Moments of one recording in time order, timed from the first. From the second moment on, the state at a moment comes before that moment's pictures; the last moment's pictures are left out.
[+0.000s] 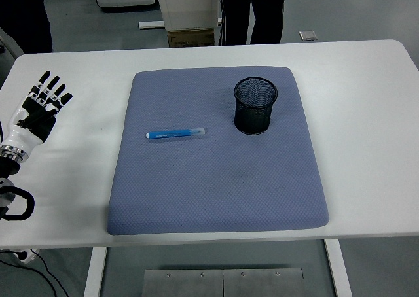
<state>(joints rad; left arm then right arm) -0.68 0.44 -0.40 -0.47 -0.16 -0.49 -0.55 0.04 0.00 0.31 0.23 -0.09 0.06 0.07</state>
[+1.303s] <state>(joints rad) -1.10 0.60 0.17 -0.57 -0.06 -0.46 -0.48 0.04 0.00 0.31 0.23 -0.09 0.06 0.07</state>
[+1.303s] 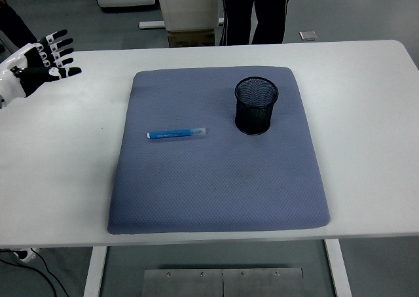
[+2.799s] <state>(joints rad) -1.55 0.28 0.83 -0.72 0.23 -0.35 -0.38 0.04 0.00 0.31 0.23 -0.09 0.06 0.07</state>
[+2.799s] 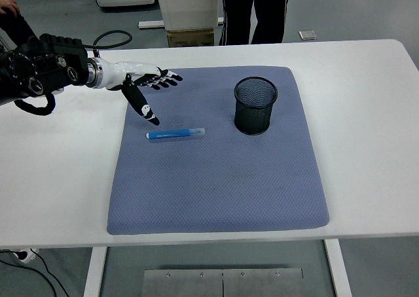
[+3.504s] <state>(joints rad) -1.54 0.23 0.83 -0.72 0.50 -0.35 -0.41 0.04 0.00 0.31 0.23 -0.09 0.06 0.07</state>
